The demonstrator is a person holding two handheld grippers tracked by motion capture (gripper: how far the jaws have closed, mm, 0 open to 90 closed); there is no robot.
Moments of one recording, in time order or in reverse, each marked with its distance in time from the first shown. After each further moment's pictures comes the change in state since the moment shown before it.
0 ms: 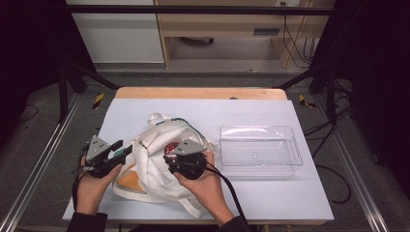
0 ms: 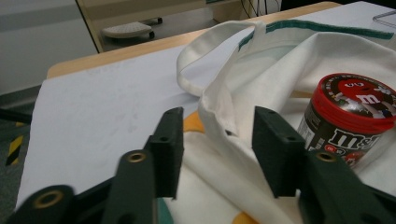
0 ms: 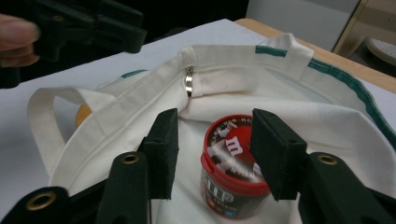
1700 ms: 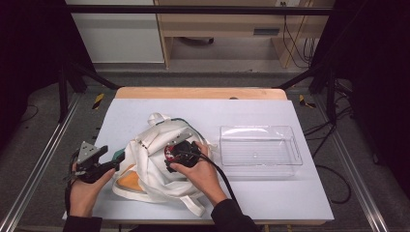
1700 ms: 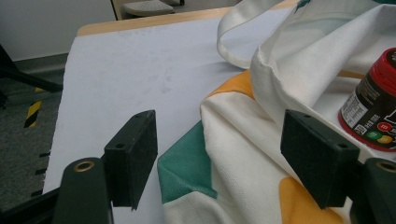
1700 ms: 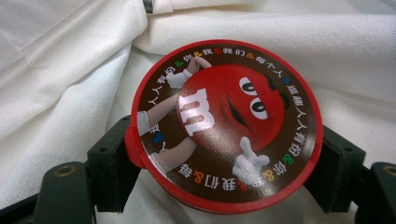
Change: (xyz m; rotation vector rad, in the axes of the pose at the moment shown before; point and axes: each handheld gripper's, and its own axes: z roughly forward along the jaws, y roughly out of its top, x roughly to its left) left arm 0.022 -0.024 0.000 0.046 0.069 -0.087; right arm -0.029 -0.020 0.068 0.298 0.023 -0.006
